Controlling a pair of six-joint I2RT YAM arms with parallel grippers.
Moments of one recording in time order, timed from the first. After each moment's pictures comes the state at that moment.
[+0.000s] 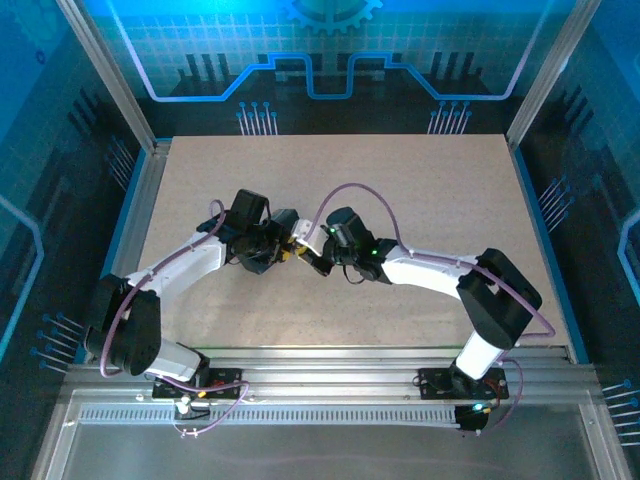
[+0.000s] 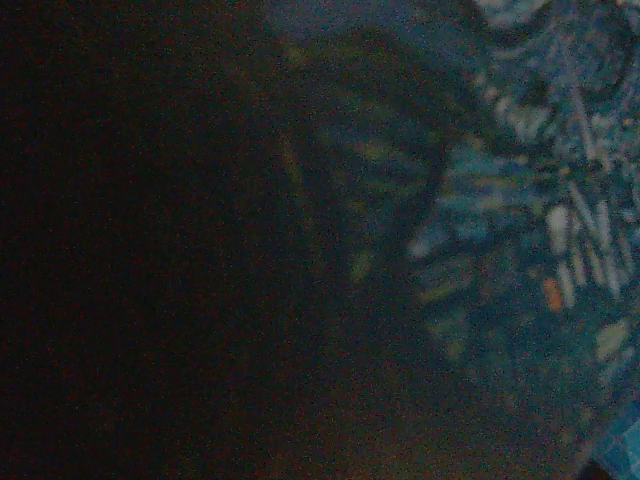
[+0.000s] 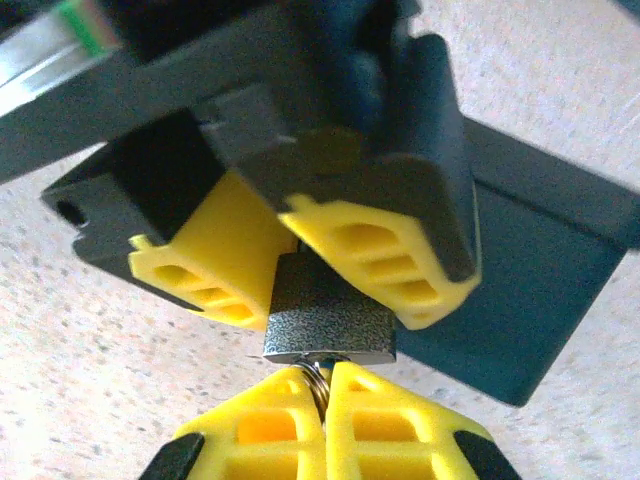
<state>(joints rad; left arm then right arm) -0.37 1.44 0.94 -0.43 0.36 -1.58 0.78 1.67 0.99 0.08 -0.26 -0.28</state>
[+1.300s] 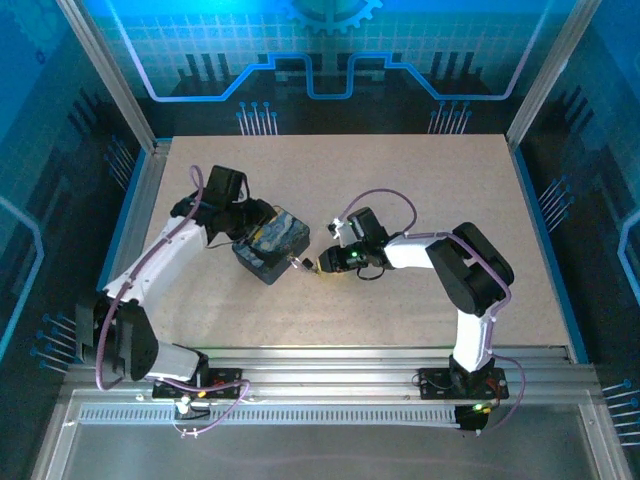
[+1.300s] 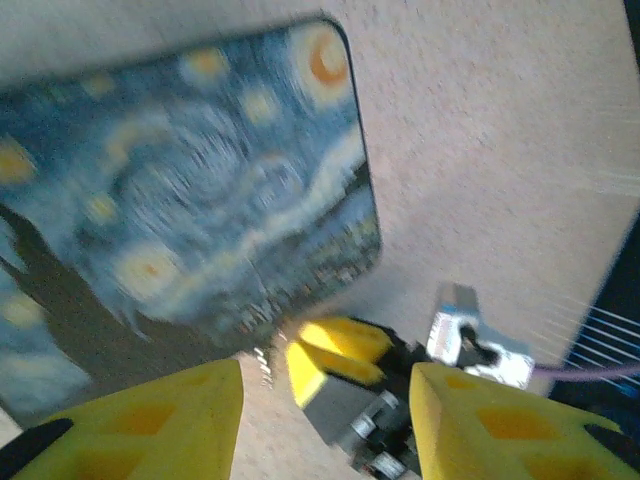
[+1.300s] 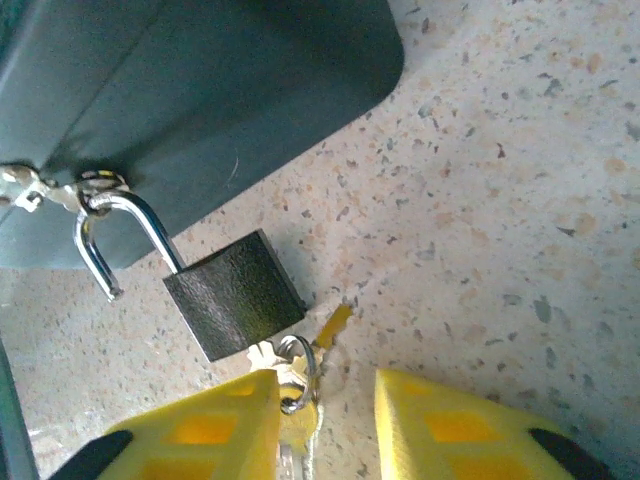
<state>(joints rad) -0.25 1.41 1.16 -0.71 0.23 -1.02 0.58 1.90 0.96 0.05 -0.54 0.38</state>
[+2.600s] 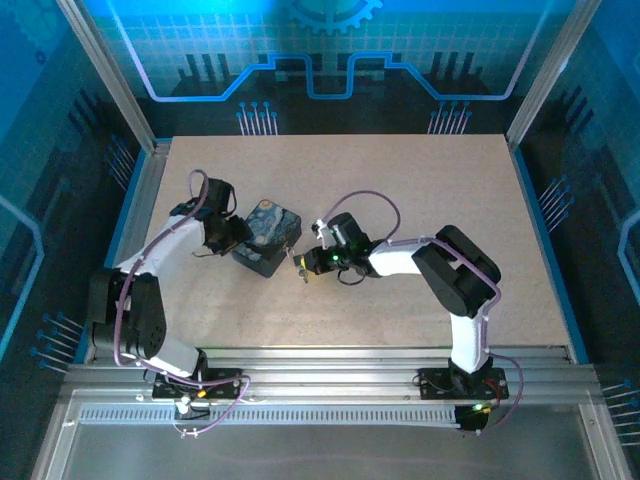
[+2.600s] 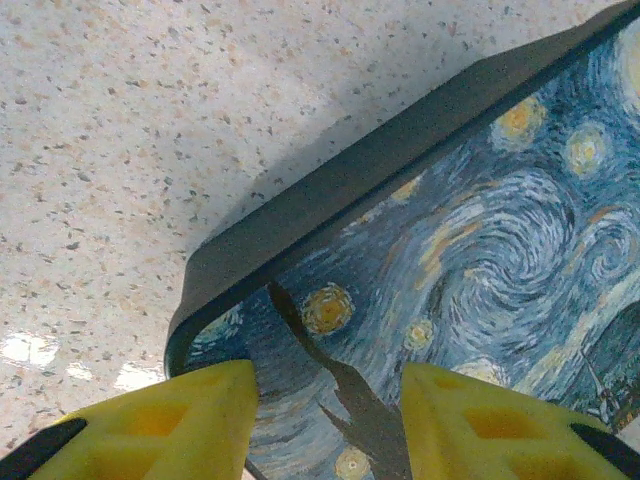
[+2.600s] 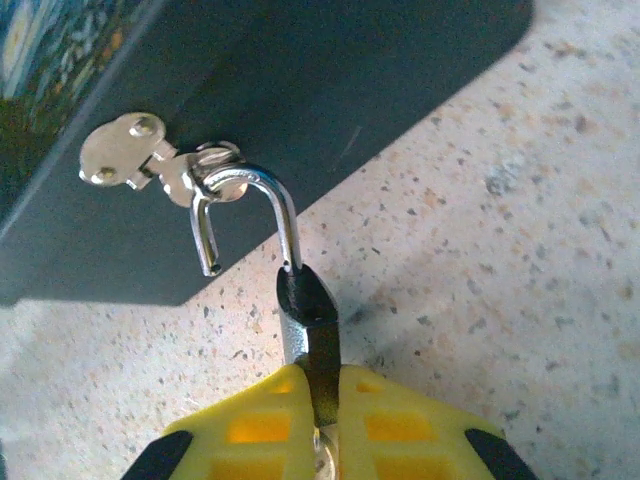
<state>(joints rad) -0.11 1.50 1.02 -0.68 0.09 -0.72 0.71 1.94 0.97 0.24 -0.37 0.55</state>
